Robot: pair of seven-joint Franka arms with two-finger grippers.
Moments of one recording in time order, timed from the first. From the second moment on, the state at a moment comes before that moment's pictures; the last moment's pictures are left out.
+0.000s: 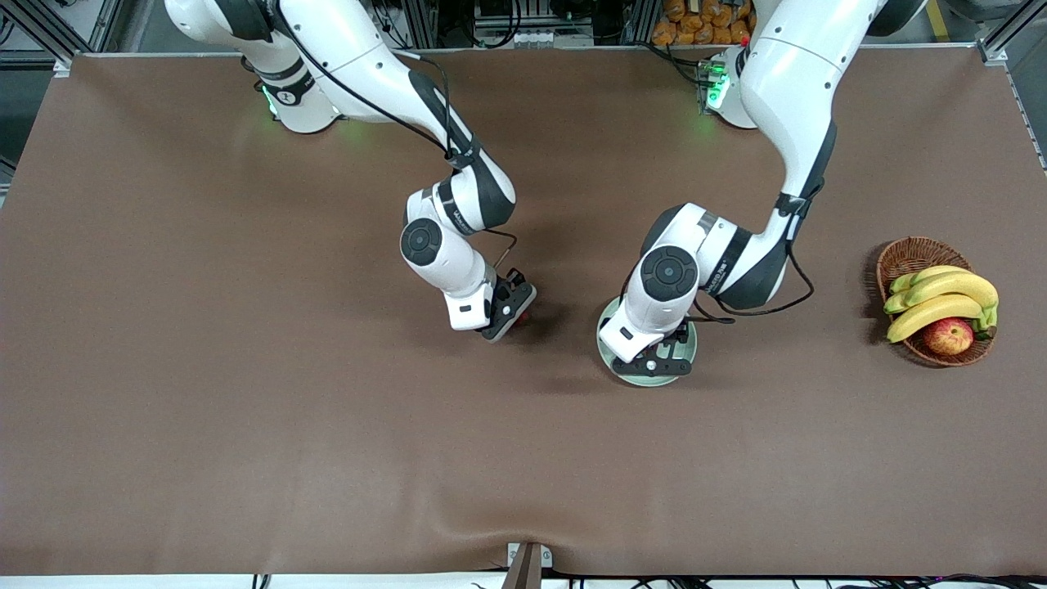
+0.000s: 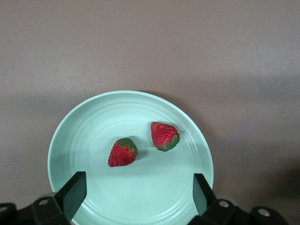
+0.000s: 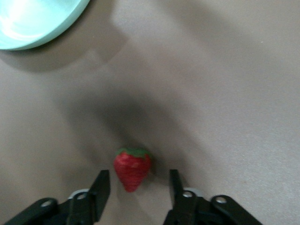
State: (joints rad) left arm -0.41 0.64 -0.13 -1.59 0.17 2.19 -0.55; right arm 0.82 0.75 -0.14 -1.69 0.67 2.59 -0.62
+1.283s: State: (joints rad) left arm -0.55 0.69 -0.14 -1.48 0.17 2.28 -0.60; right arm 0.59 0.19 -0.48 -2.20 0.53 2.48 -0.64
